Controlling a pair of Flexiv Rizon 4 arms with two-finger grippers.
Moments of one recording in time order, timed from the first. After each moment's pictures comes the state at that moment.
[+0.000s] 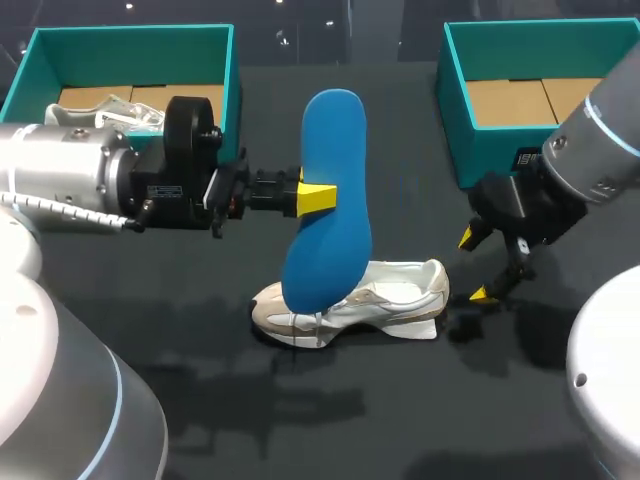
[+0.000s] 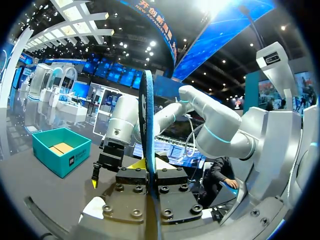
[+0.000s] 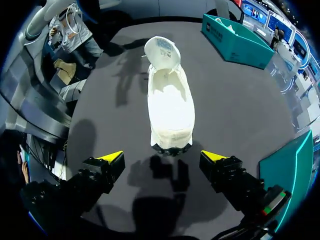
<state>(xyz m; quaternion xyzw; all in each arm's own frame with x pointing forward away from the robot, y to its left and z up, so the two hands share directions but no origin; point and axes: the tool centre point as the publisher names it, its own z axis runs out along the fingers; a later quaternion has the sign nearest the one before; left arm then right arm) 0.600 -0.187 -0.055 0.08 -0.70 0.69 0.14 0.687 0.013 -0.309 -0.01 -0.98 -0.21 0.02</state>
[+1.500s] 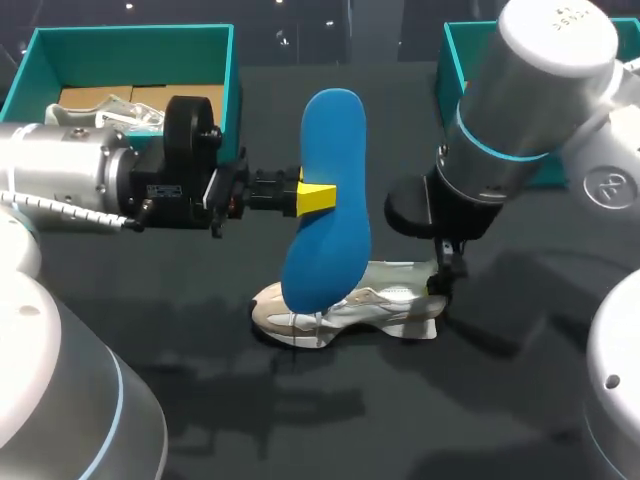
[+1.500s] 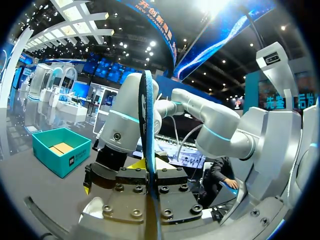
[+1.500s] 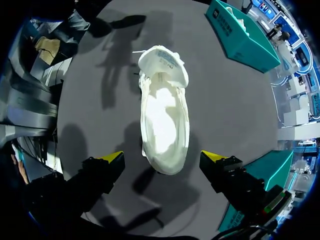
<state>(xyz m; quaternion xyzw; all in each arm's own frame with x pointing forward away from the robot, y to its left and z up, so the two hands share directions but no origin) 0.600 -0.186 -0.054 0.08 -0.70 0.69 0.14 0.694 0.076 -0.290 0.00 -1.00 -0.07 -0.04</state>
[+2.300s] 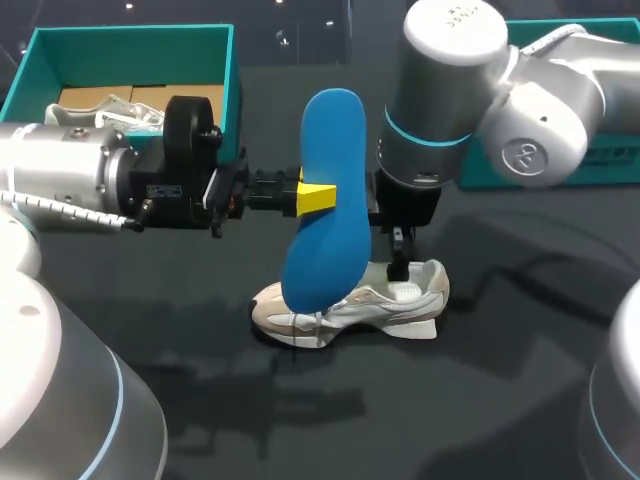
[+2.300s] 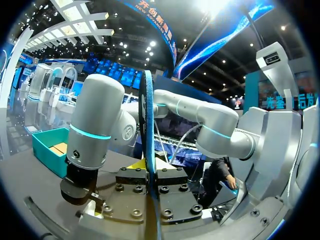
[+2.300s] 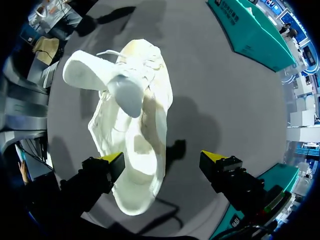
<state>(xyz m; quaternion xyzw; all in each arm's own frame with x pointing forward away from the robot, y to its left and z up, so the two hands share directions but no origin) 0.600 -0.186 -0.054 0.08 -0.70 0.69 0.14 0.743 0.116 -0.339 0.01 -1.00 -0.04 -0.01</state>
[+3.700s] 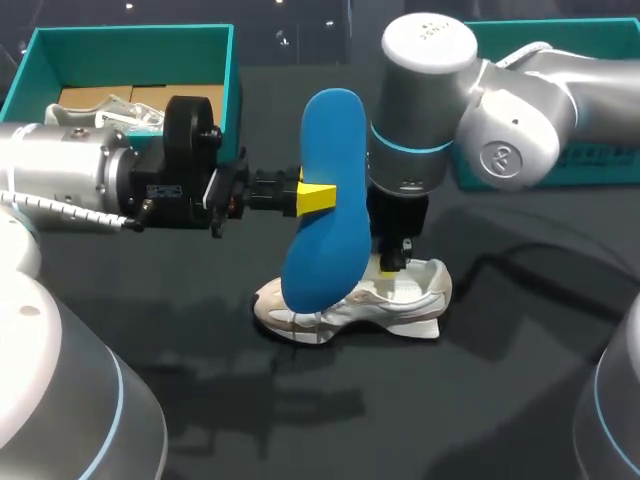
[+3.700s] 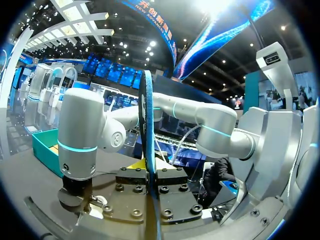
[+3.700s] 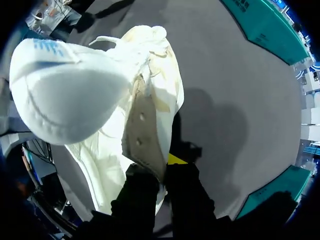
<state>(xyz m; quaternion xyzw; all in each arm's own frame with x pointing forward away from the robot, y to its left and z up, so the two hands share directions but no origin) 0.600 -0.186 -0.054 0.08 -0.70 0.69 0.14 0.738 0.117 -0.370 -0.01 -1.00 -0.03 0.04</state>
